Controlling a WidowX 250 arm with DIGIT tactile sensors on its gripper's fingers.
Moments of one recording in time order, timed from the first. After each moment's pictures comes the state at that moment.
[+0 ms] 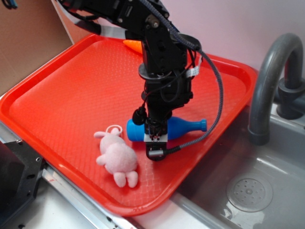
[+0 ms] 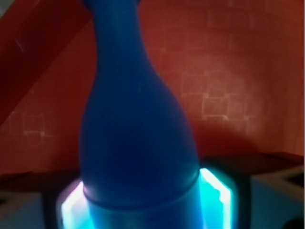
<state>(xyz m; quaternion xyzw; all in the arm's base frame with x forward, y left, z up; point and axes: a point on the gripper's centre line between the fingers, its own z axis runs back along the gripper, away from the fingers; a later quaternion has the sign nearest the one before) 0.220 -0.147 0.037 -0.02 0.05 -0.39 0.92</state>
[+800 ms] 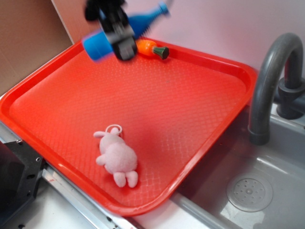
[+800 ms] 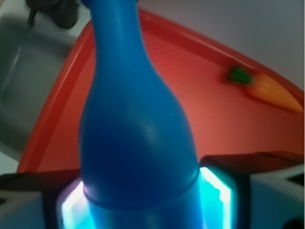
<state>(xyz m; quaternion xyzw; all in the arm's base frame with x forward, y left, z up) 0.238 -0.058 0.181 -0.01 -0.07 -0.14 0.99</state>
